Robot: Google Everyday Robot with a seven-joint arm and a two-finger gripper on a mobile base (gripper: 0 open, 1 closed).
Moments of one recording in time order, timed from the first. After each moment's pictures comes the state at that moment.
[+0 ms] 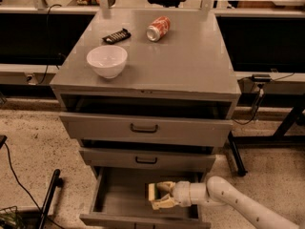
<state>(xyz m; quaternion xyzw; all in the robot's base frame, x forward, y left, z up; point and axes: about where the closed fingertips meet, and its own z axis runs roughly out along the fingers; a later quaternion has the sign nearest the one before) 0.480 -0.030 0.335 -0.47 0.66 0.41 0.41</state>
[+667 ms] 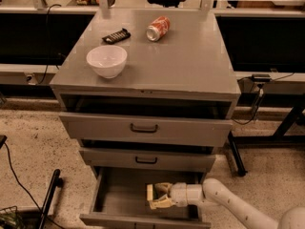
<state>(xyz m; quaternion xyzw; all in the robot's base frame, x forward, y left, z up) 0.494 -0.020 0.290 -0.47 0.65 0.43 0.42</state>
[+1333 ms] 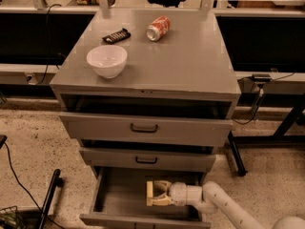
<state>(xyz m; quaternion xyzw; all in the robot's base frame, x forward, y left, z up) 0.499 -0.013 0.301 -0.43 0.59 0.49 0.47</state>
